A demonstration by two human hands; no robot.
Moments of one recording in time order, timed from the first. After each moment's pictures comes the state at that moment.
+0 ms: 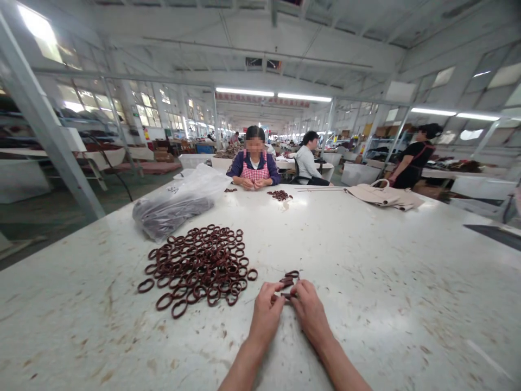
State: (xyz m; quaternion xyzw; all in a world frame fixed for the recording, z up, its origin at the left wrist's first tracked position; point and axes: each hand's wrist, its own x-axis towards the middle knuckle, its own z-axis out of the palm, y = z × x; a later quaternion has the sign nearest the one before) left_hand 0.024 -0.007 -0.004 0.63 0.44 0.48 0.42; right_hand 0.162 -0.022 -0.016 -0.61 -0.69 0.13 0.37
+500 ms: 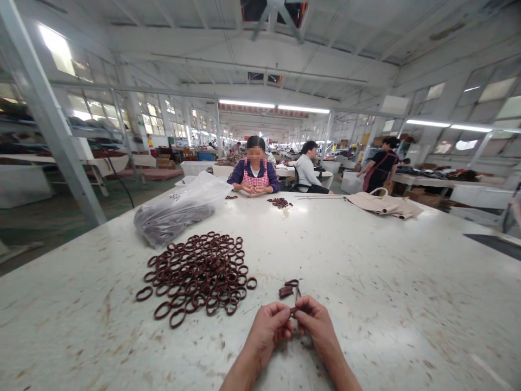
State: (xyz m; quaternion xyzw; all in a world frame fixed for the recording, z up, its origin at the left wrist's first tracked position) left_hand 0.026 -0.022 0.005 0.36 0.32 0.41 0.78; right_hand 0.162 -0.030 -0.015 -0.48 -0.45 0.50 0.56
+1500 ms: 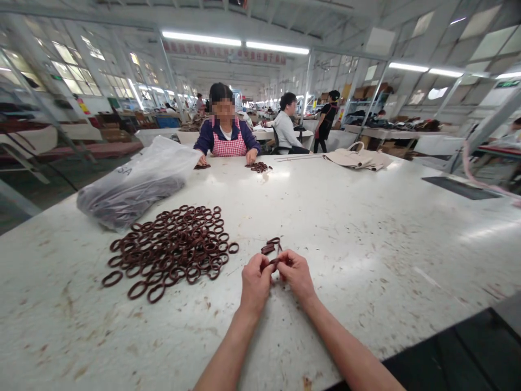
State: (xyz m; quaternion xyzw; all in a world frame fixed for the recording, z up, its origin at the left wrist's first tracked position) left_hand 0.053 -0.018 0.003 0.65 0.47 0.43 0.42; right_hand 0.168 -0.028 -0.008 -0.55 -0.47 0.38 0.57
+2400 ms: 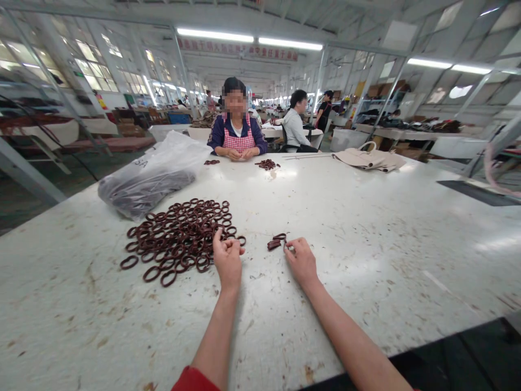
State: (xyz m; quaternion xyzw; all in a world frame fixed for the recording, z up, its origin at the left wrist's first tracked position) left_hand 0.001 0.021 0.003 0.42 0.52 0.65 0.37; right_hand 0.188 -0.009 -0.029 -0.69 -0.60 0.07 0.39
